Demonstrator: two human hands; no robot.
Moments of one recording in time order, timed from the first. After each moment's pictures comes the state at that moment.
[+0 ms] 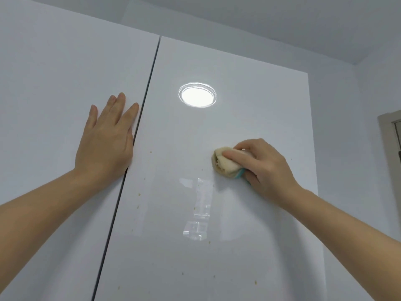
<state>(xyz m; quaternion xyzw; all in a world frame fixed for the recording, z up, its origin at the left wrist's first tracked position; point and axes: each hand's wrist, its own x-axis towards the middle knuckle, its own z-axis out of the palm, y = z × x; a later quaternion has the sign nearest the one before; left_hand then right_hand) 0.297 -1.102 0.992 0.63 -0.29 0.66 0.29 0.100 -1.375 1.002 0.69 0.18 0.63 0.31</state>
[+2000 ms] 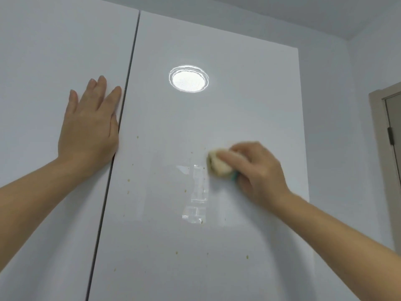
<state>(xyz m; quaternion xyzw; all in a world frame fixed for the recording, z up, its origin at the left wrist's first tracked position) 0.299 -1.101 0.993 0.61 -0.30 0.67 0.30 0.097 -1.375 0.957 0.69 0.14 0.67 0.24</state>
